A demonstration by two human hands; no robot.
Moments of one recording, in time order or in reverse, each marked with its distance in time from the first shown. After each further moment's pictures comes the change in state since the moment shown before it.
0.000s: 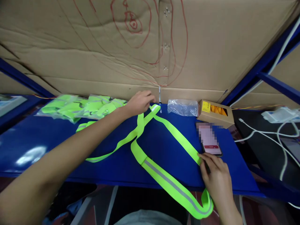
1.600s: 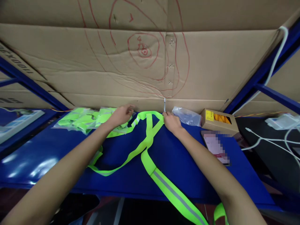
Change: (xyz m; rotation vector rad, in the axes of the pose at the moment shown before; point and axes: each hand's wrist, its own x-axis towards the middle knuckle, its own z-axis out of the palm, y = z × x) left_hand -0.068 -0.067 -0.028 -0.053 0.026 -0.503; right_hand 0.266 -0.126 0.096 -0.040 -0.400 -0.095
